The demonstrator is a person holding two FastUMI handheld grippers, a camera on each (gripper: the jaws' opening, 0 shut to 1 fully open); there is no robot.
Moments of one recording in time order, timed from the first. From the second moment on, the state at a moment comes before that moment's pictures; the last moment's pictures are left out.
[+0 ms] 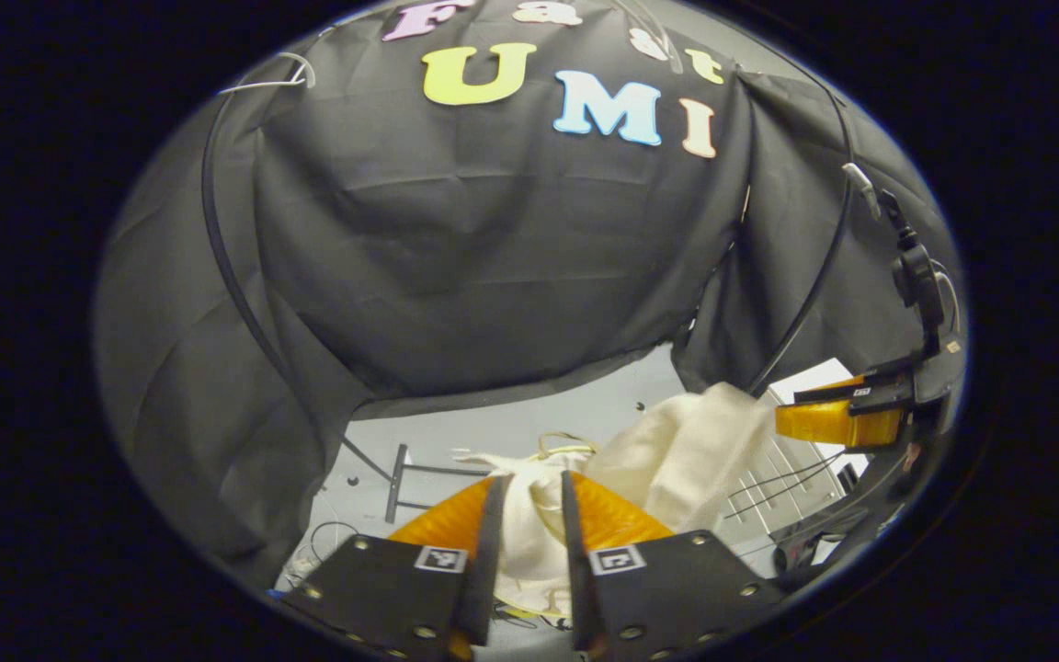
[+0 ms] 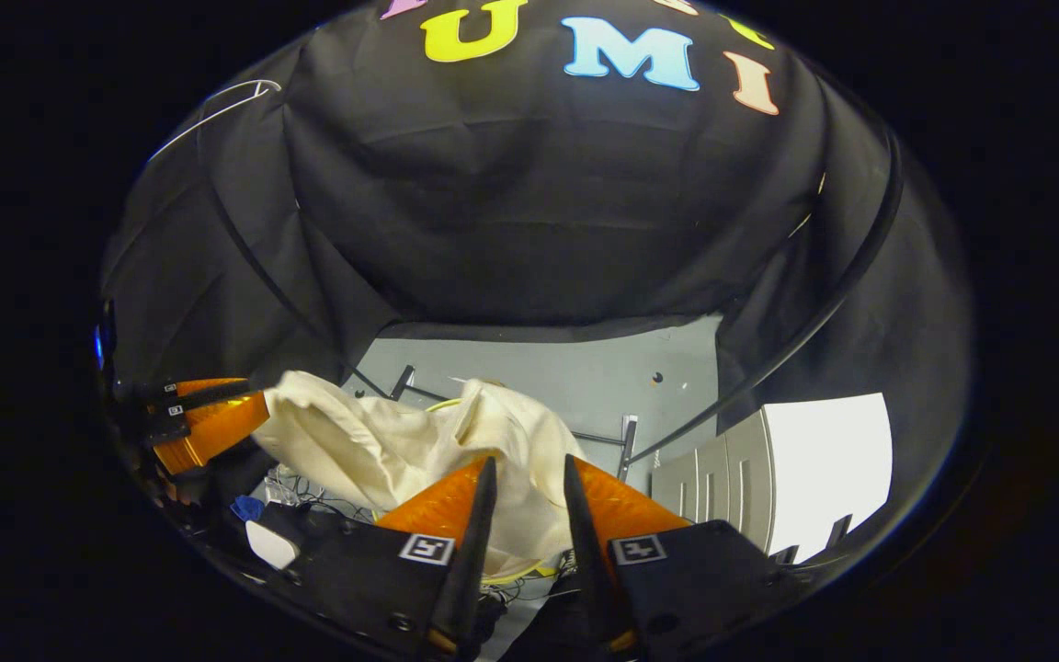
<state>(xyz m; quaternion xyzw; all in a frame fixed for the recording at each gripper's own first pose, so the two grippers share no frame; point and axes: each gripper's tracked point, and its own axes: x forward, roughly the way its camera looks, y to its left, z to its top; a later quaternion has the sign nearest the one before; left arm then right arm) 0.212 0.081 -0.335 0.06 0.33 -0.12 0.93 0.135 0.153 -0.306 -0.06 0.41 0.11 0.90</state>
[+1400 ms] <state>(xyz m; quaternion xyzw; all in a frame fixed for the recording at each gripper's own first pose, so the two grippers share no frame) 0.115 -0.121 -0.104 0.21 0.13 -0.01 0.97 0.120 -0.073 -0.131 -0.01 0.15 0.05 0.99</state>
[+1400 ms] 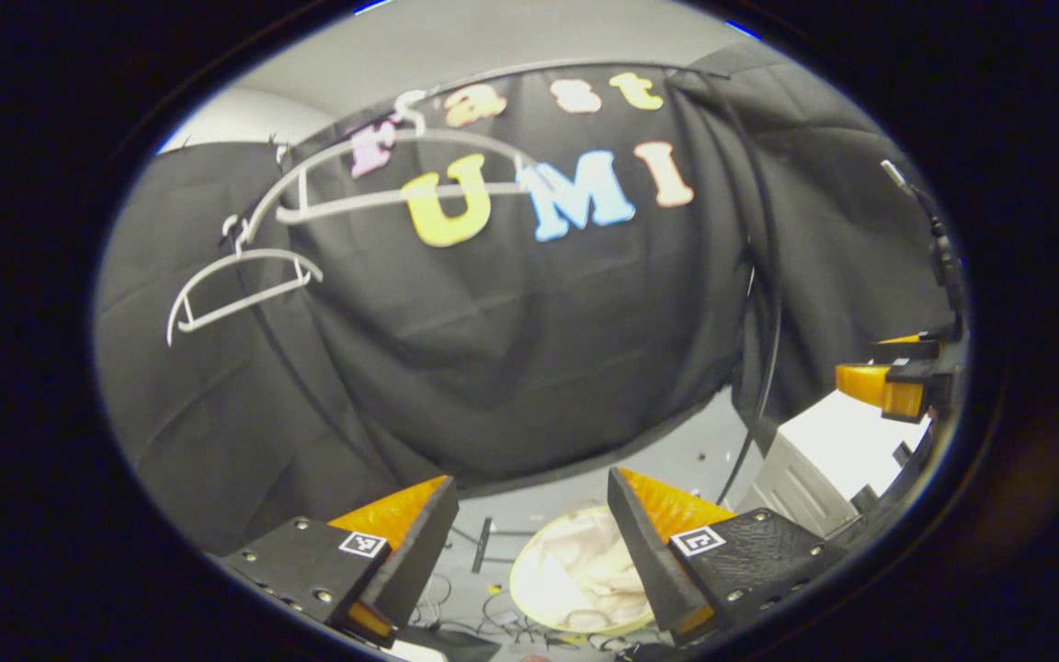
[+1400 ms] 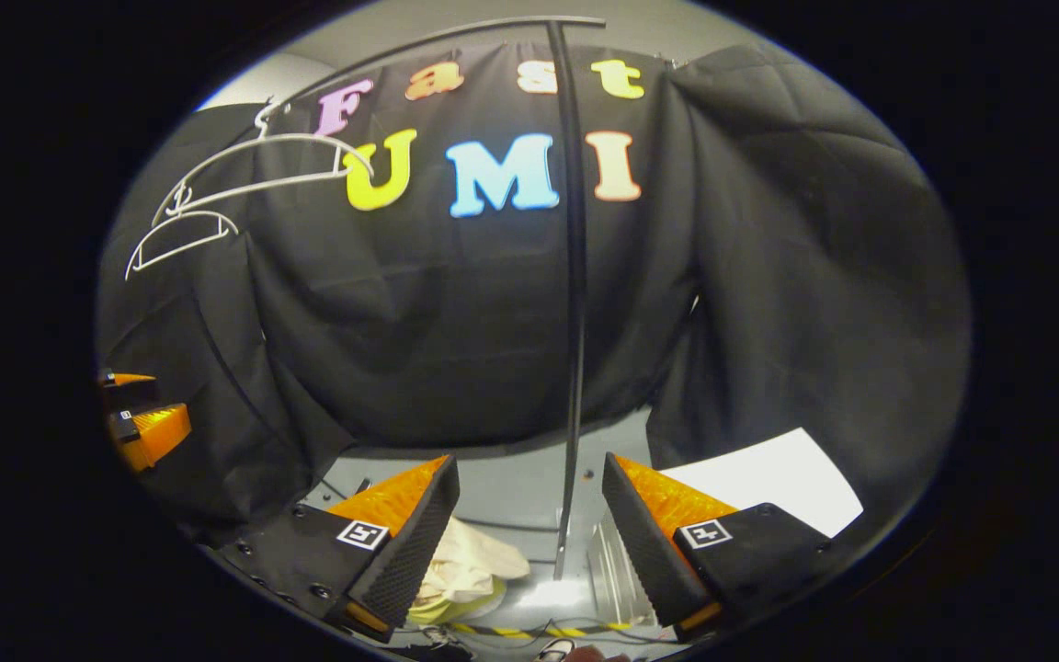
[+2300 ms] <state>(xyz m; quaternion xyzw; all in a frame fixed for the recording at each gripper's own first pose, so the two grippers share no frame) 0.068 -0.110 0.107 -0.02 -0.14 0.00 0.99 0.093 -0.115 0.059 0.06 -0.10 -0.01 0.99</state>
